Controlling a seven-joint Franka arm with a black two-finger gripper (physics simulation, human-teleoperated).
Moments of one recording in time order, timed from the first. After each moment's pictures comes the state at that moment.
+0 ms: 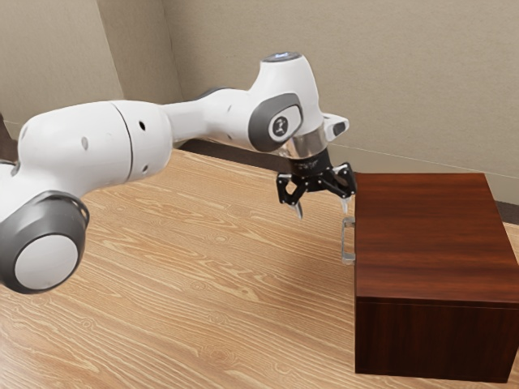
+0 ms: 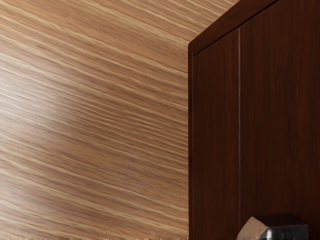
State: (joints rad) arm -0.38 0.59 0.06 -1.28 -0.20 1.96 -0.63
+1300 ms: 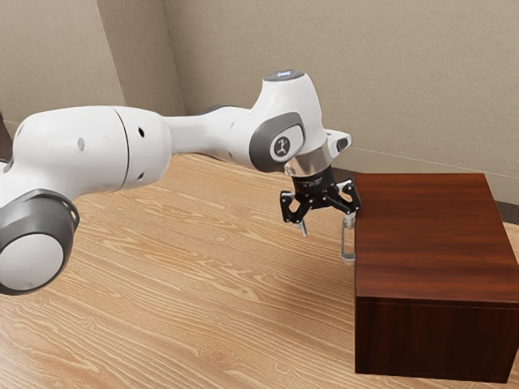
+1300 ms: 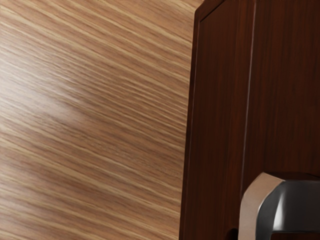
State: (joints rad) arm -0.39 0.54 0.03 -1.41 -0.19 2.06 -0.72
